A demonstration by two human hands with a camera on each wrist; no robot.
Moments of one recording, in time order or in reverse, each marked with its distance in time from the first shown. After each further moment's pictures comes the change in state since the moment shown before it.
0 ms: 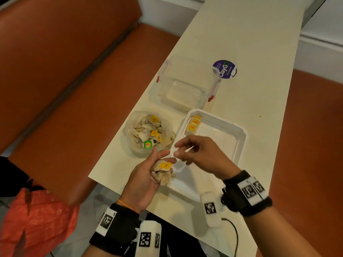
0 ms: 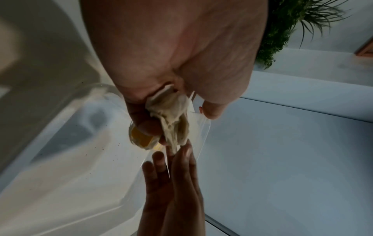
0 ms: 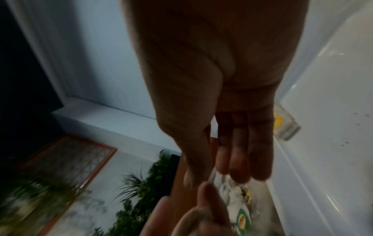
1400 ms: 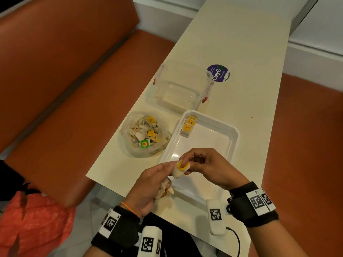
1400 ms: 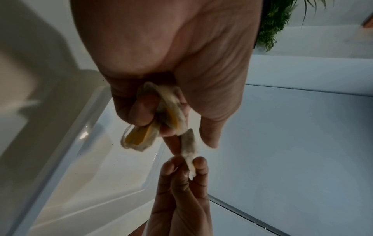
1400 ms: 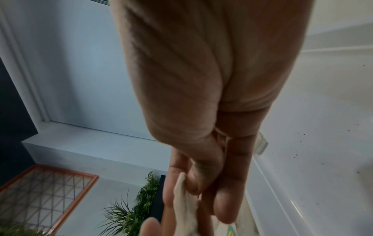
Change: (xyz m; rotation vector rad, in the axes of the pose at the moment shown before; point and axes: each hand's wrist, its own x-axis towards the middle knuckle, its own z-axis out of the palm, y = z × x) left_hand -0.016 -0.025 0.006 0.274 -0.098 0.028; right_hand -0.042 0.027 -0.016 0.169 -0.173 -0.093
